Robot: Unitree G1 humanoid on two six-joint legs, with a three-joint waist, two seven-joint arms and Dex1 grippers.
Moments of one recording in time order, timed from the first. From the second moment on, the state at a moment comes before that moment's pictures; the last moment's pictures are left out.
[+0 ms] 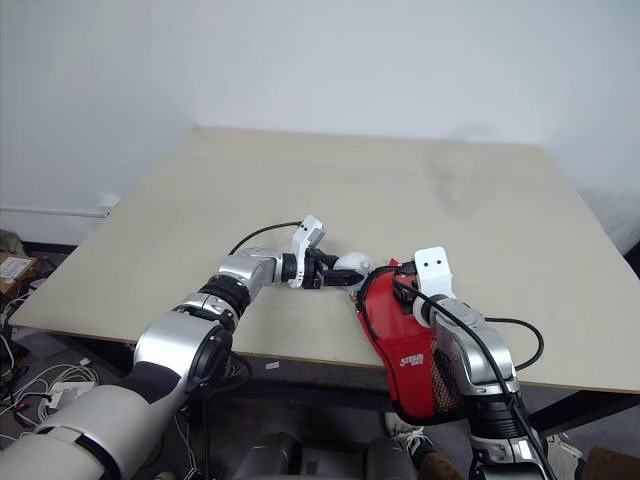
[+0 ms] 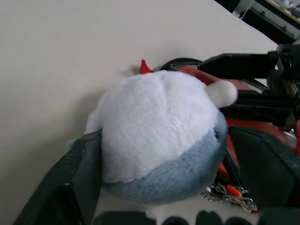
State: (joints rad) left arm -1.07 0.05 -0.01 1.28 -0.09 0.27 -1.03; right arm -0.26 -0.30 0.03 -0.20 0.19 0.92 0.15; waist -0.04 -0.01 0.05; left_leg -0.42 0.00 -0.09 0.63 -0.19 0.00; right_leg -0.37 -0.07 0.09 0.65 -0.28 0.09
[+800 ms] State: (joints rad) left arm -1.24 -0.02 0.23 1.40 -0.14 0.24 -0.70; right arm -0.16 -0.34 0.10 -0.37 0.17 1.01 0.21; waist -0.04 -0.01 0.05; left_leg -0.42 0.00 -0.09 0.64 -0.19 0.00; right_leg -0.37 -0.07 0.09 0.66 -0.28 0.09
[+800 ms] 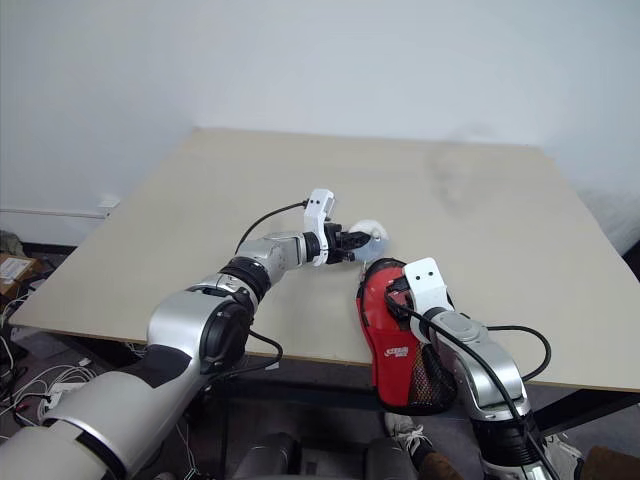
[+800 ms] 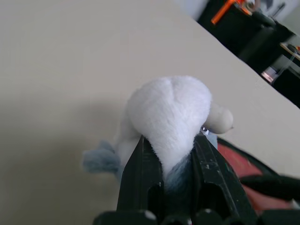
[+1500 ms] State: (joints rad) left arm -1.28 -0.16 0.20 1.41 0.02 0.07 -0.26; right arm -0.14 -0.33 0.11 -0.41 0.16 1.03 0.20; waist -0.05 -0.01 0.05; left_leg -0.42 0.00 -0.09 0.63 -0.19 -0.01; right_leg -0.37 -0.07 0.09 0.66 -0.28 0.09
